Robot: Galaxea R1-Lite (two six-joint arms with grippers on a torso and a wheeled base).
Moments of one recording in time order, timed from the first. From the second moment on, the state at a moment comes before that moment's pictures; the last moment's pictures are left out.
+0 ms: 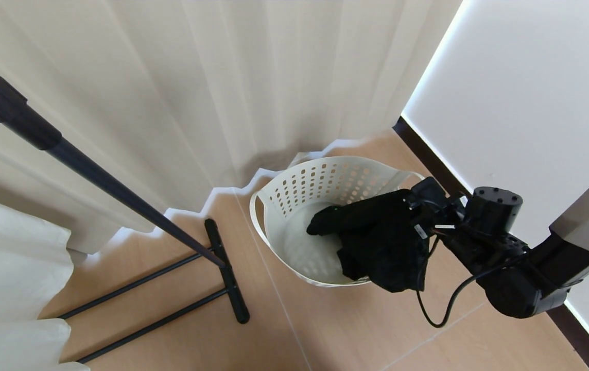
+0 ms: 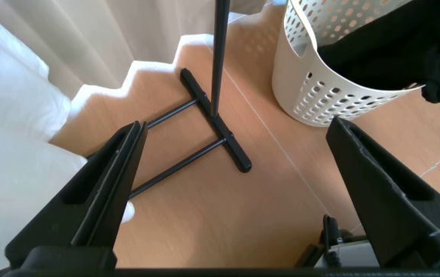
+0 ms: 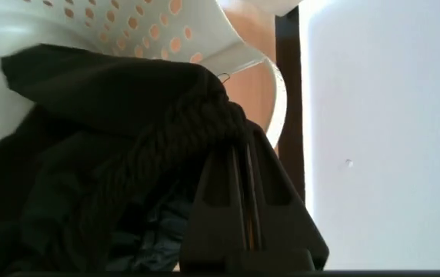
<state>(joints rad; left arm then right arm) 0.00 0.00 -0.01 0.04 -0.12 0.04 0.24 2.12 -0.75 -1.29 -0.22 -0.59</state>
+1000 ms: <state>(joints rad) 0.00 0.00 -0.01 0.04 -0.12 0.04 0.59 1.48 -0.41 -1.24 -0.27 -0.21</state>
